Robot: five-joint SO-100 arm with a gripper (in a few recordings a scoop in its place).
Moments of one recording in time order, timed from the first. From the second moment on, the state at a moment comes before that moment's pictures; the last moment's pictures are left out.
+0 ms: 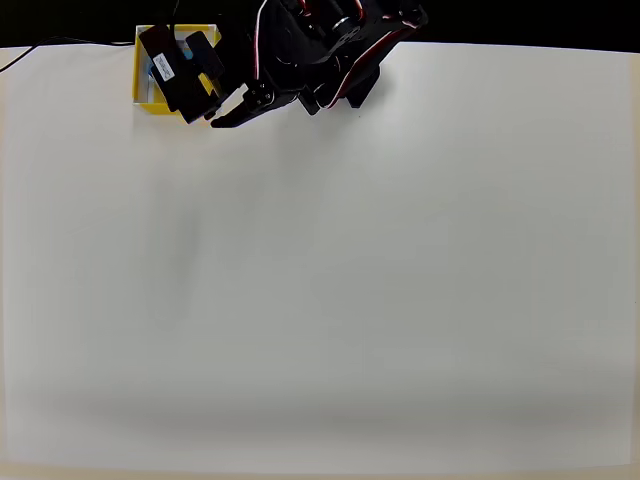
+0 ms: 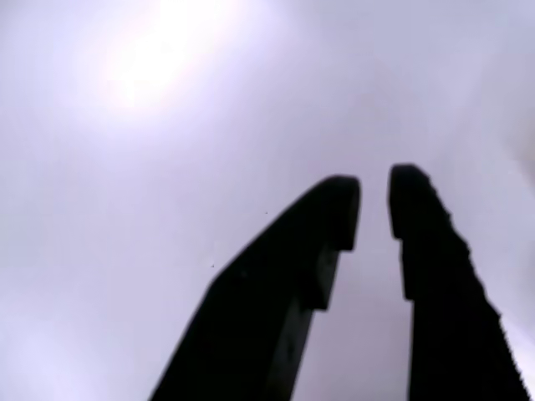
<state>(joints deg) 45.2 172.6 125.3 82.1 -86.2</state>
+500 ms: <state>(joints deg) 18.5 185.5 157.1 74.7 -84.3</state>
